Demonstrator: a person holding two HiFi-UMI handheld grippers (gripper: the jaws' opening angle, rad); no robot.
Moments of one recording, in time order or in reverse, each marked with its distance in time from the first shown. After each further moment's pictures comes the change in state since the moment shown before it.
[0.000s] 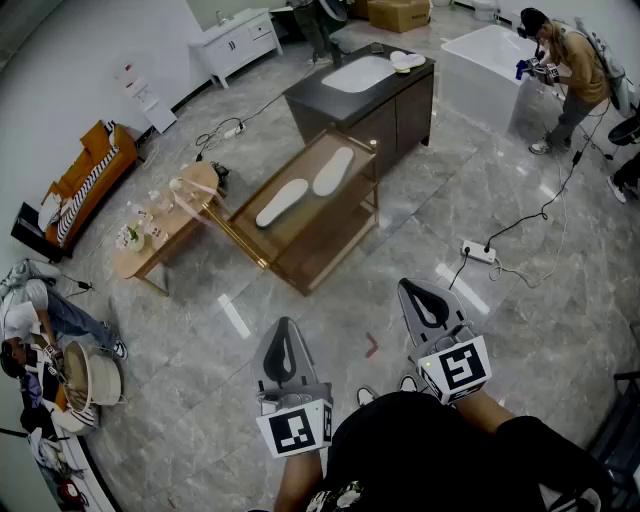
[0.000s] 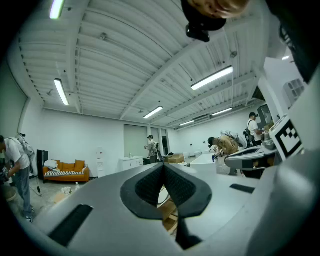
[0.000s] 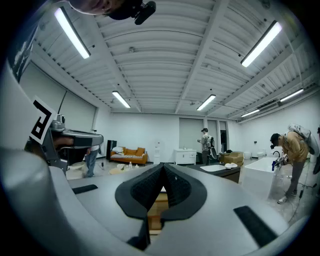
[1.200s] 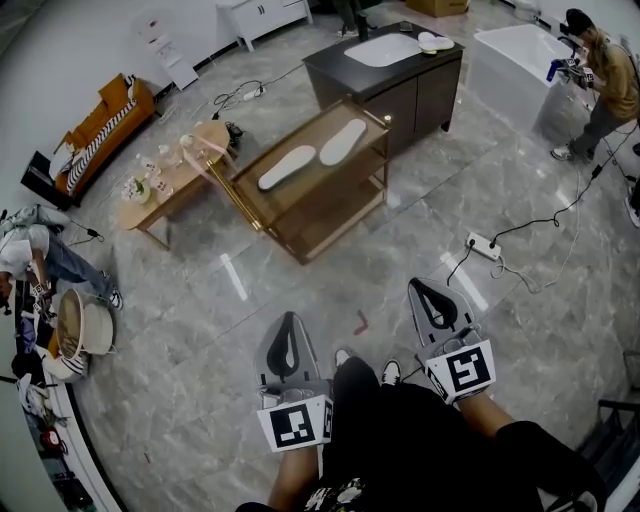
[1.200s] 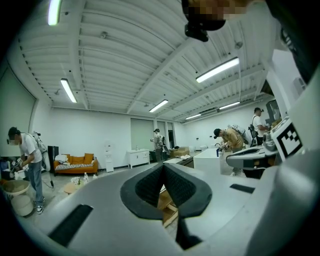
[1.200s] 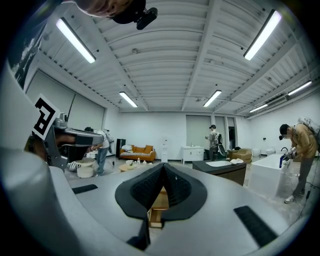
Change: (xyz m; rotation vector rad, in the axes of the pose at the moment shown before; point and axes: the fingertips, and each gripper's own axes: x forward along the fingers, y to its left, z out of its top) left arm -0.032 -0.051 -0.028 -0.018 0.063 0.086; right arm -0.042 -0.024 -0.037 -0.009 0.004 0.110
